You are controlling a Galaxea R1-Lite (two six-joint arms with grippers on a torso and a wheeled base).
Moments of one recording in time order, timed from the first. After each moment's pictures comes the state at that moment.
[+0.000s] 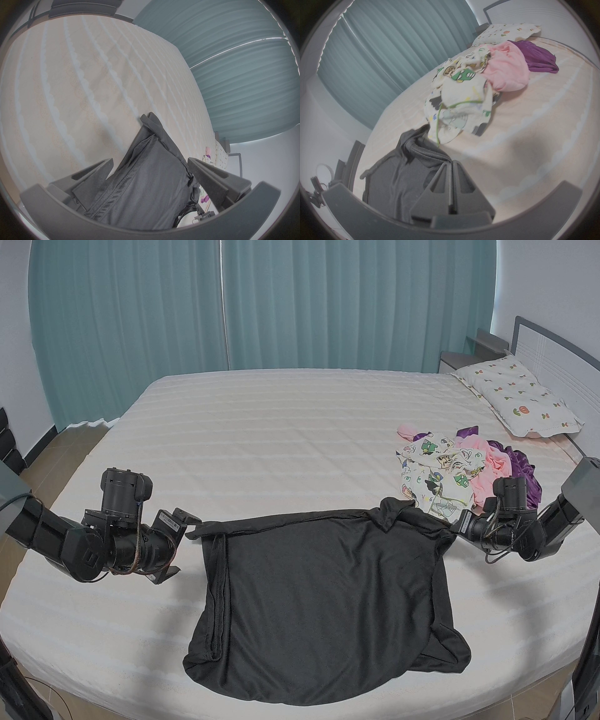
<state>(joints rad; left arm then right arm) -0.23 1.87 -0.84 -0.35 -0.04 -1.20 0.04 2.16 -0.98 -0.62 0.15 0.50</state>
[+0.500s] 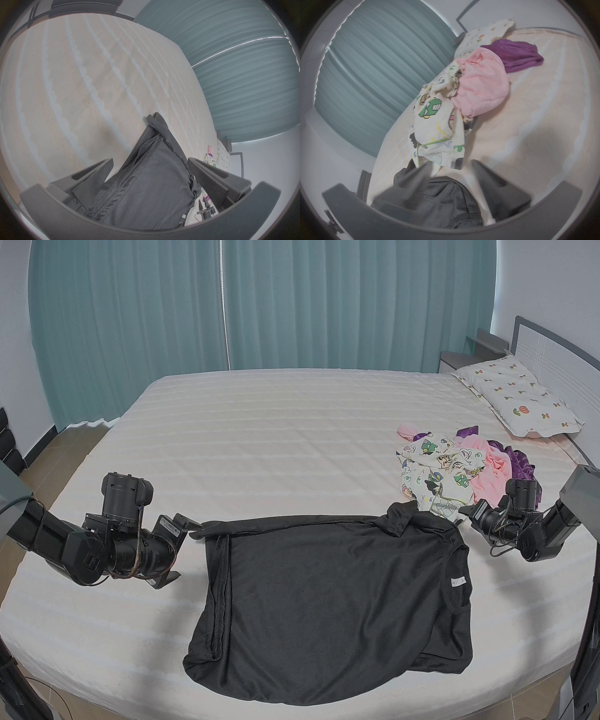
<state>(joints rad) -0.23 1.87 -0.82 -0.35 -0.05 -1.20 -0.06 2.26 -1.03 -0.79 0.18 0.70</state>
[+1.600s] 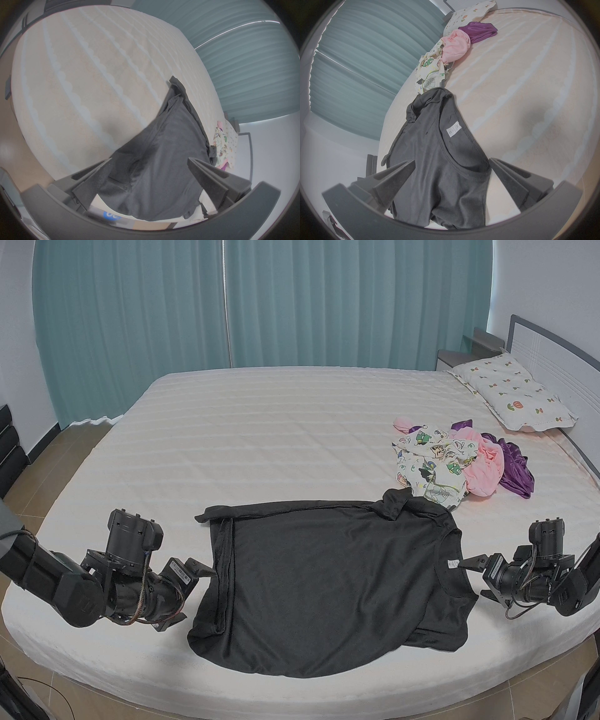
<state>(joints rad) -0.35 1.79 -0.62 -0.35 -0.03 -1.18 0.03 1.88 -0.41 -0.80 0.23 0.76</state>
